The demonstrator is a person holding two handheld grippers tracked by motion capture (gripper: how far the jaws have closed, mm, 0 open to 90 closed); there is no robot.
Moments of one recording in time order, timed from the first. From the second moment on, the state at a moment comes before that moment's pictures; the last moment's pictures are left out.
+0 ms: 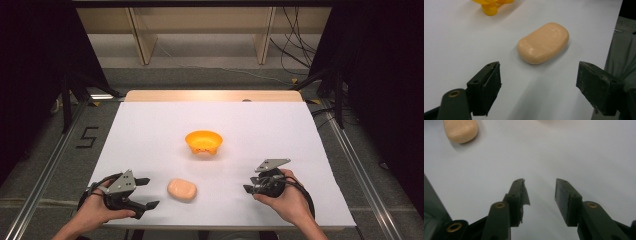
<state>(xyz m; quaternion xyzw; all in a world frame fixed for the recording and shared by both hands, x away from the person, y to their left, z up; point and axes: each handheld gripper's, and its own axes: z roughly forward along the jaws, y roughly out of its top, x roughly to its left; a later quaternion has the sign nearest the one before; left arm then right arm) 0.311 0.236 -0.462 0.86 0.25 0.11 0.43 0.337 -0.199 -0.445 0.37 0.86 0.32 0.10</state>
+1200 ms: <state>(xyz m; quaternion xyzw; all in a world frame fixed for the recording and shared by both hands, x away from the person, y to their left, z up) 0.356 0.152 -0.436 0.98 0.01 0.05 0.19 0.334 -0.207 -0.447 0.39 0.85 0.32 0.13</state>
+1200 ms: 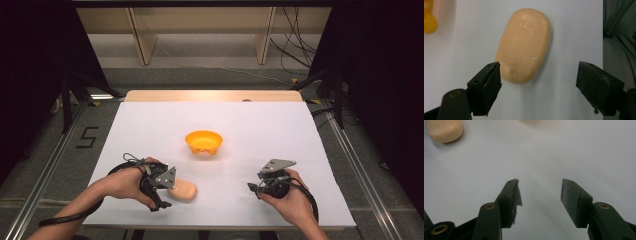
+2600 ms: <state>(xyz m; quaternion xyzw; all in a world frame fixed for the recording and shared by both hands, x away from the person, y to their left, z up) 0.381 0.117 -0.454 0.99 -0.03 0.02 0.15 0.336 -0.207 -0.450 0.38 0.85 0.33 0.13</state>
